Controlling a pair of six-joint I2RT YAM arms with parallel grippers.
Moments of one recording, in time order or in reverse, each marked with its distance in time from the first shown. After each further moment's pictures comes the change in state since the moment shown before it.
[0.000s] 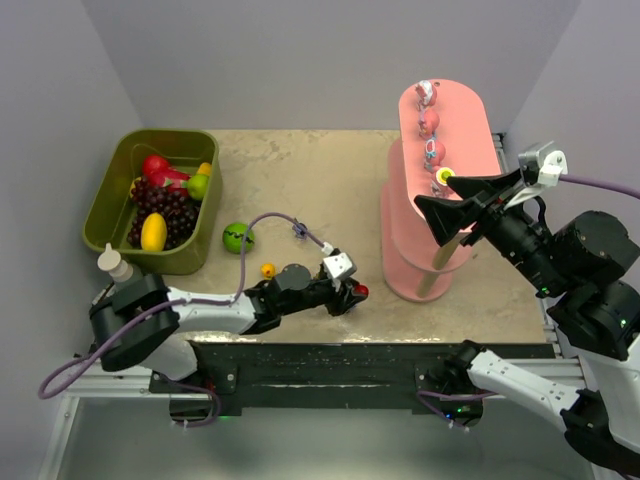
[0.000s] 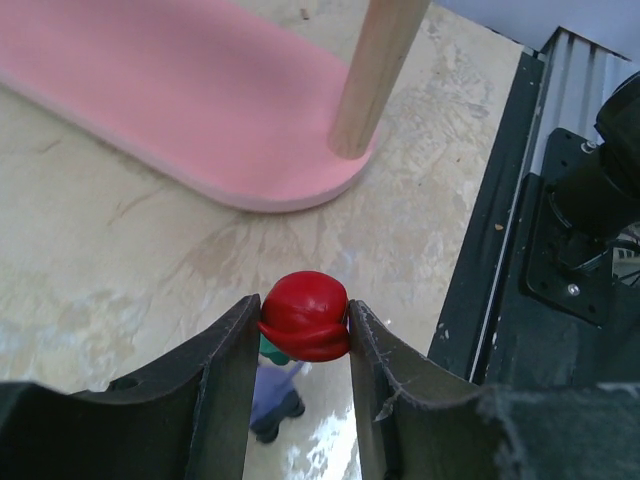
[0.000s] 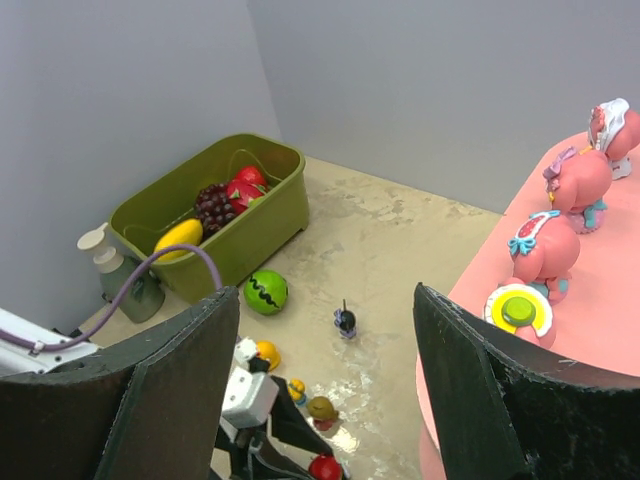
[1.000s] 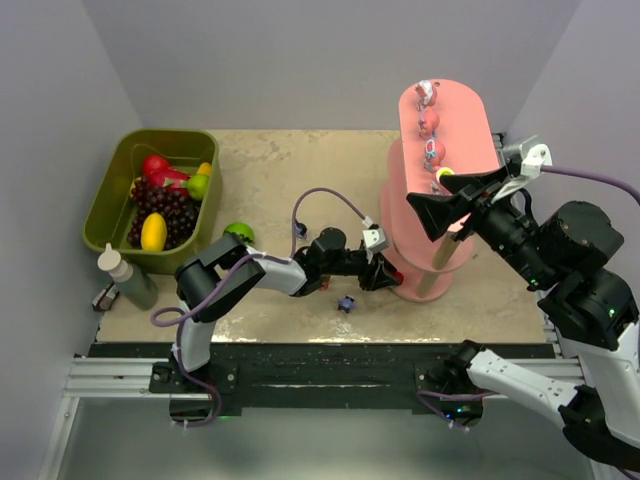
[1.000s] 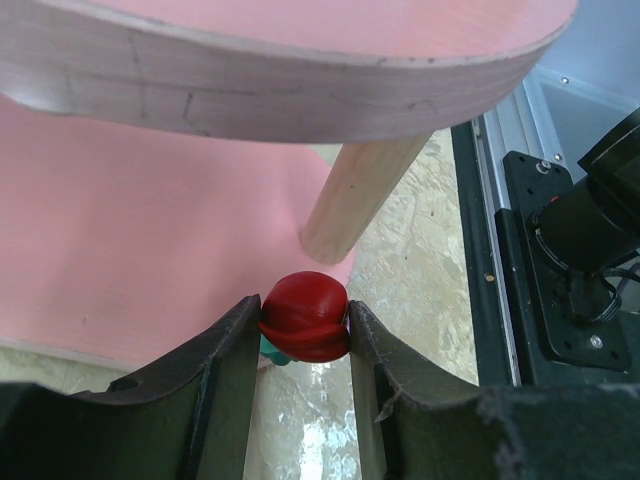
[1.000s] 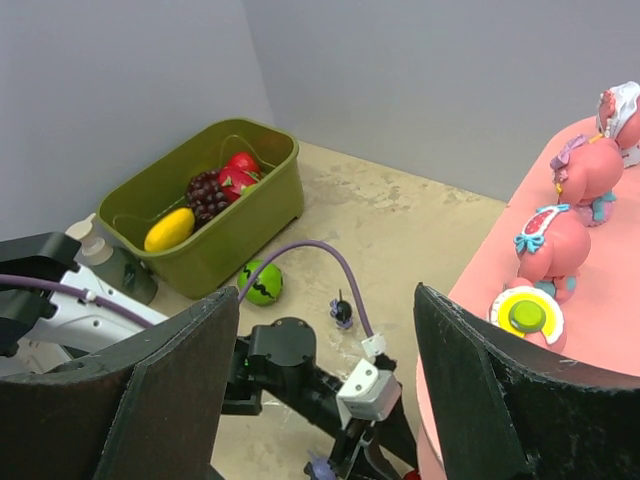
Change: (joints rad) left arm 0.154 0.571 0.457 0.157 0.497 -0.006; right arm 0.000 0.036 0.000 -0.004 0.006 0.001
